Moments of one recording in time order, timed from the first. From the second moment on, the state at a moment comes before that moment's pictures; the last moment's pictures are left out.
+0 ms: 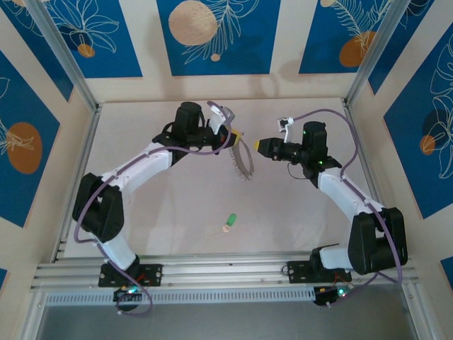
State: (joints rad) left arm -0.57 1.69 1.37 -0.07 0.65 0.04; right arm 0.18 1.32 0.86 0.08 -0.84 0.52
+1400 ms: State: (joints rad) left arm -0.56 1.60 1.37 0.12 0.88 -0.16; right arm 0.23 1.26 0.98 0.29 -1.04 0.61
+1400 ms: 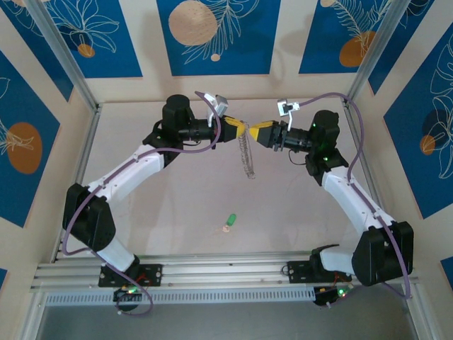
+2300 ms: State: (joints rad) left arm -0.56 1.60 1.37 0.18 0.94 -0.23; right arm 0.25 1.31 1.03 0.29 -1.05 0.60
